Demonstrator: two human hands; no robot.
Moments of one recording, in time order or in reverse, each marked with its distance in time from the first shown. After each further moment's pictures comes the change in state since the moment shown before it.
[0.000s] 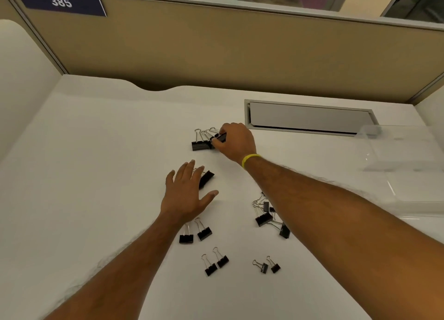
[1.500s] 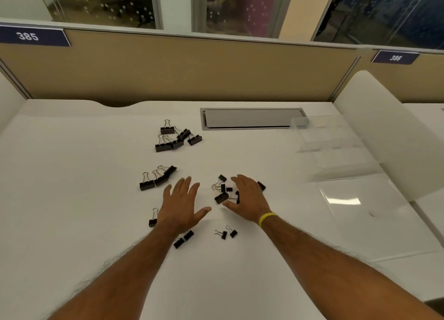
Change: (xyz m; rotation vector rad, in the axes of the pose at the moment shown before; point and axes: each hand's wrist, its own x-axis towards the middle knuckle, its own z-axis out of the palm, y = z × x) left_hand -0.073 0.087 0.004 0.086 -0.098 0.195; right_hand -0.236 0.105 -0.034 -0.037 -0.143 0.138
